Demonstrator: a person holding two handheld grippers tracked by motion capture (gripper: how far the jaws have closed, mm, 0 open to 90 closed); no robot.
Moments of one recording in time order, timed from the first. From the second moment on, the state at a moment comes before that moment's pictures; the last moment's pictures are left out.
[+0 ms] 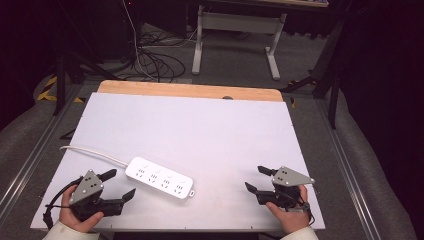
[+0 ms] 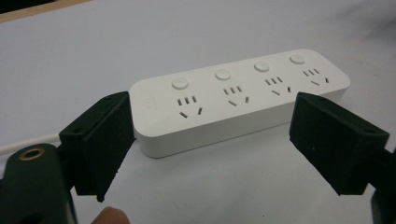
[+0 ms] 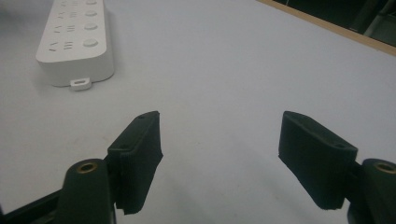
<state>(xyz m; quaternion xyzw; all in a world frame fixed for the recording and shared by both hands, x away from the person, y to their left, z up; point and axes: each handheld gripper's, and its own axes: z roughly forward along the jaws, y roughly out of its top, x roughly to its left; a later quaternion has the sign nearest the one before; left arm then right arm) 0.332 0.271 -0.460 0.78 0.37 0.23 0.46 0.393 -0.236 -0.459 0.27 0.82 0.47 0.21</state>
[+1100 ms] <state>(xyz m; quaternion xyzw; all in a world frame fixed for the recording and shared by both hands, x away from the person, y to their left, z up) 0.351 0.248 -0.435 0.78 0.36 0.21 0.46 0.395 -0.233 -0.460 0.27 0.82 0.46 0.21</state>
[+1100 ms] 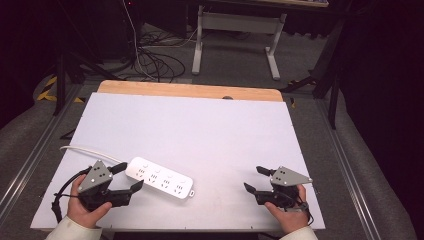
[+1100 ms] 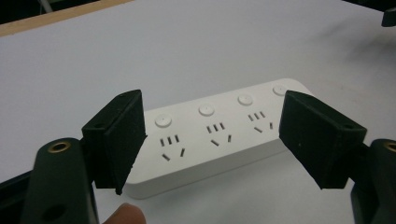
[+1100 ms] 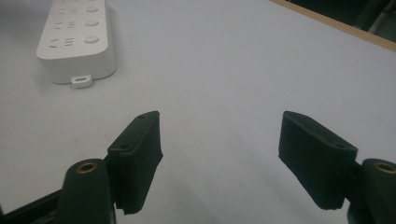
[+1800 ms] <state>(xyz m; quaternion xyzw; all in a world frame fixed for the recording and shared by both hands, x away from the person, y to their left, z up) 0.374 0.213 -0.422 0.80 0.34 0.21 0.45 0.395 -0.234 -0.461 0.26 0.82 0.46 0.21</state>
